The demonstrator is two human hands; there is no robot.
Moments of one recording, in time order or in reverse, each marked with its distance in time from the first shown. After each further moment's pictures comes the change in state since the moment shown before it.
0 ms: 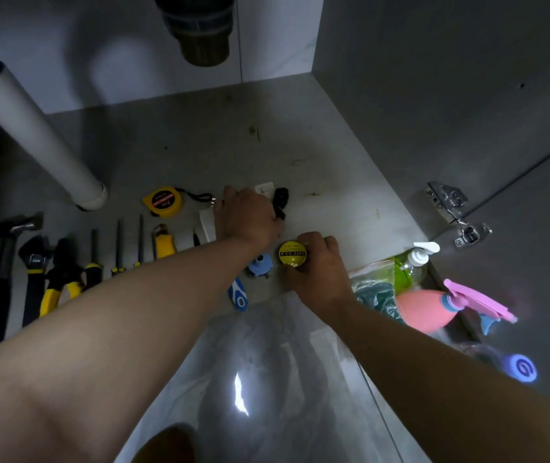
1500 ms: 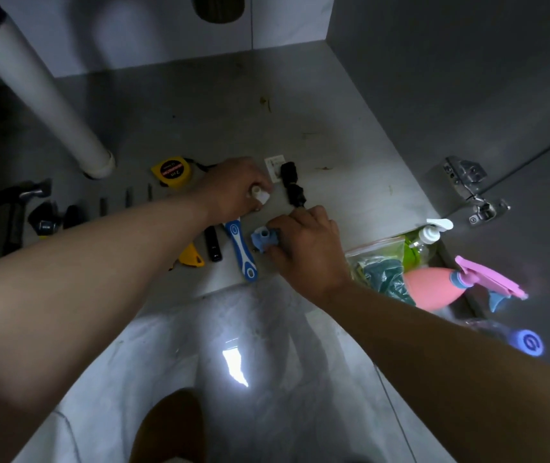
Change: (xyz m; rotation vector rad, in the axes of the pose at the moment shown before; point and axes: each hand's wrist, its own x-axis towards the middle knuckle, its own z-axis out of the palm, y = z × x) left_hand 0.003 -0.059 -0.030 -0.123 -0.148 0.433; right_hand -0.015 -0.031 0.006 -0.423 0.015 -0.429
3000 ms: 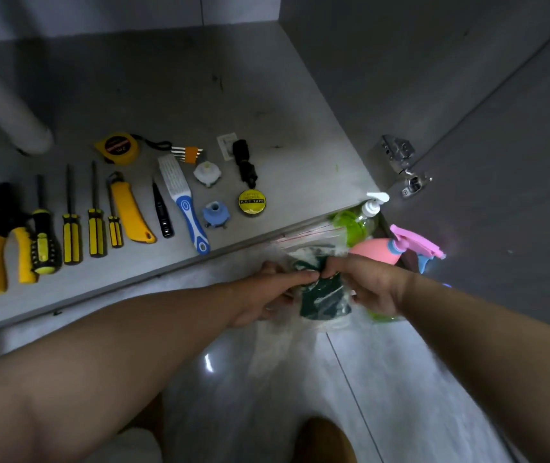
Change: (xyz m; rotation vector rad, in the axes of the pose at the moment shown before) left_hand -0.085 0.147 0.140 -1.213 -0.539 -0.667; right_hand -0.098 0.102 -0.075 0.990 -0.679 1.079
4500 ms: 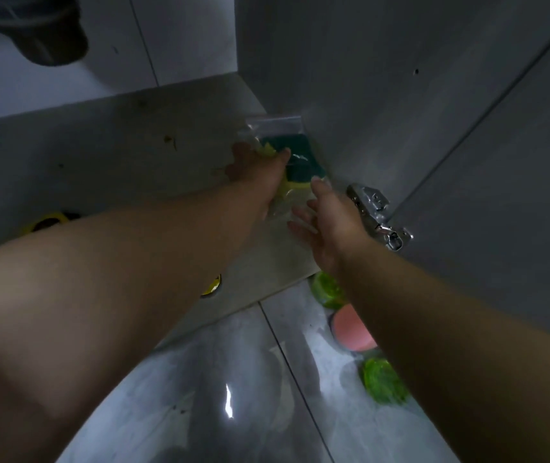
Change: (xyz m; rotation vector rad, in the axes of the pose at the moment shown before) left_hand 0.117 0.247 -0.012 -0.037 0.752 0.467; right_hand 0.057 -0.148 -0.038 0.753 0.309 -0.465
